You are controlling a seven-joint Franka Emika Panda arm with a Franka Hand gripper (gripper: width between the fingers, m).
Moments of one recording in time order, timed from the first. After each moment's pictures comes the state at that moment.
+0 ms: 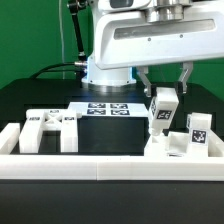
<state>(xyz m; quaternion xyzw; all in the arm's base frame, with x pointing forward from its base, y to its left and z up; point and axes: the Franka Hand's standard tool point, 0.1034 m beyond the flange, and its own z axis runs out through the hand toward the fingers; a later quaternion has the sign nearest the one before) 0.635 0.044 0.123 -1.00 -0.02 -0.07 0.05</state>
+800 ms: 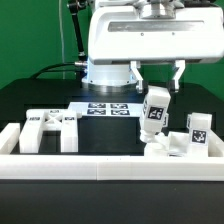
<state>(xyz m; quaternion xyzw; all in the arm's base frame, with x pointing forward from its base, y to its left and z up) 0.638 0.031 0.126 -0.98 -0.01 -0.21 0.01</state>
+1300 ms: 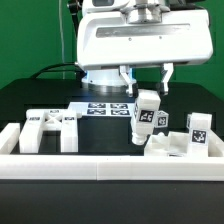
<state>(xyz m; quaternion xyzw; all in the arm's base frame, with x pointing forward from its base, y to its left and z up) 0.633 0.019 0.122 -0.98 -0.03 -0.20 0.04</state>
